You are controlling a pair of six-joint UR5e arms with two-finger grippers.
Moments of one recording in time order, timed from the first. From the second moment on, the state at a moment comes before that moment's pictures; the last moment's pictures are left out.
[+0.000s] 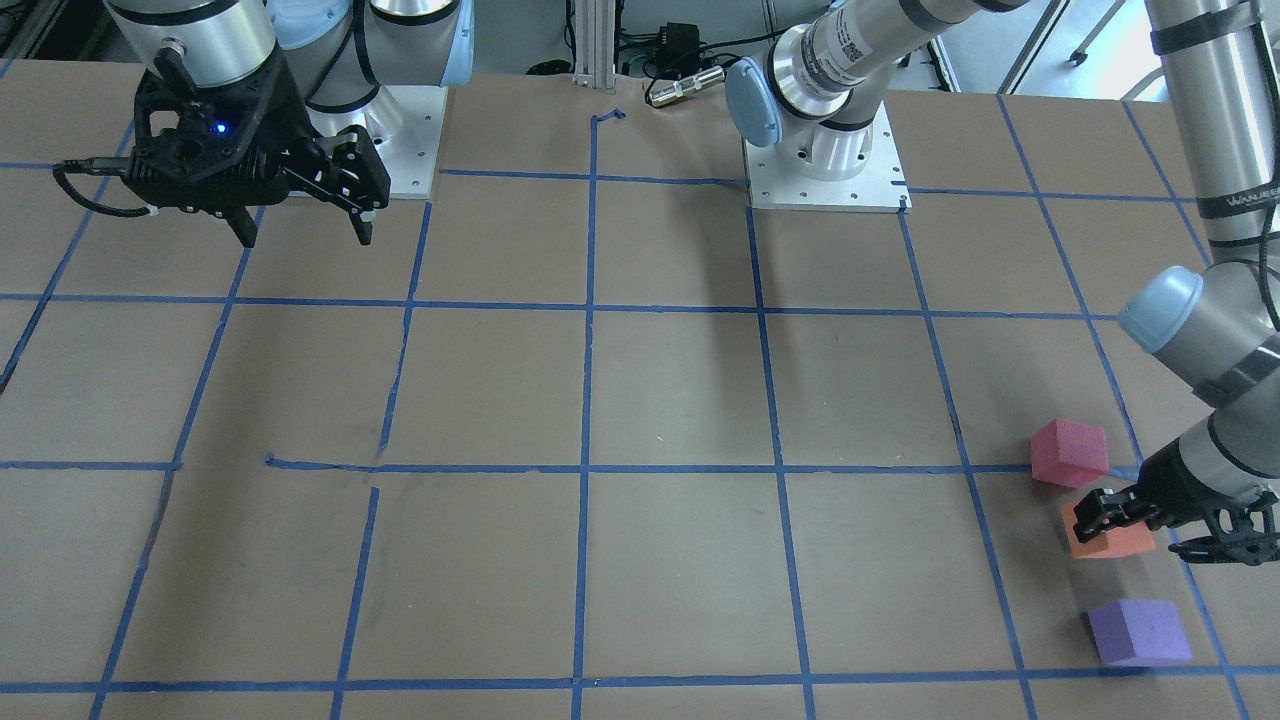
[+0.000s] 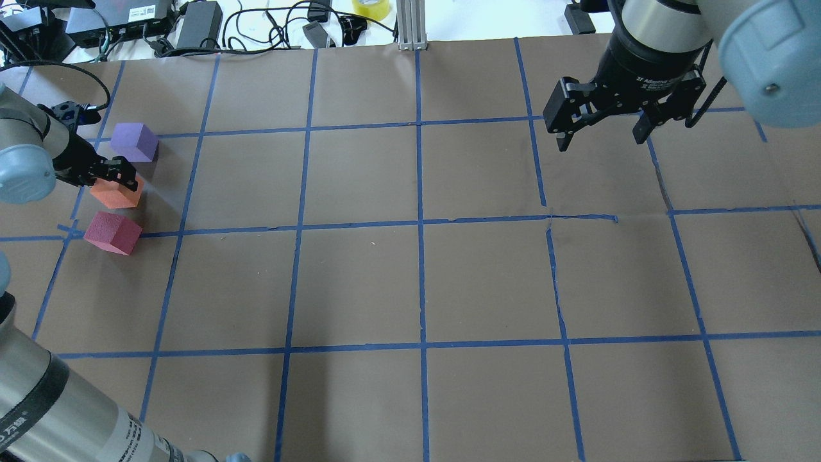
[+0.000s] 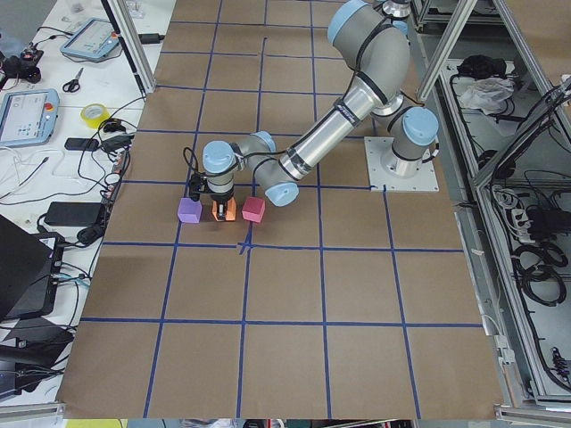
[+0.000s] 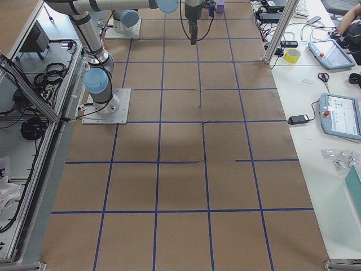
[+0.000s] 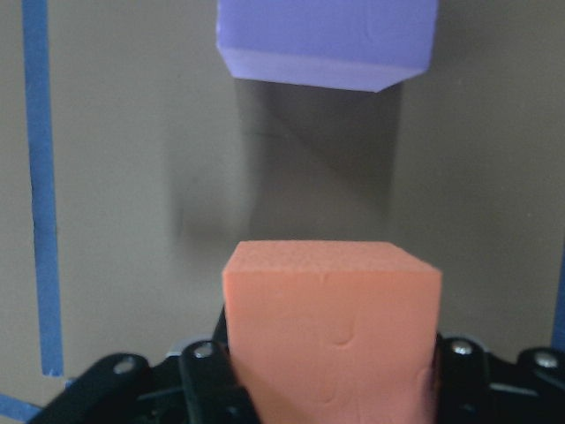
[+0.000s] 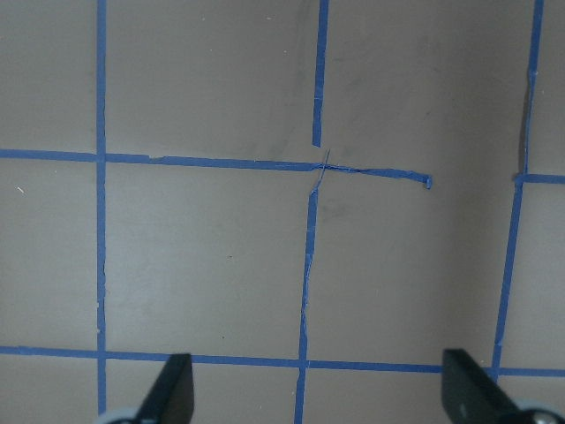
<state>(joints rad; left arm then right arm) -1.00 -2.15 -1.62 -0.86 1.49 0.53 1.60 -1.59 1.56 -1.57 -1.58 -0.02</state>
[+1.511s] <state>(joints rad) -1.07 -1.67 -1.64 -1.45 1.54 0.44 1.60 -1.60 1.56 -1.57 -1.63 -0.02</state>
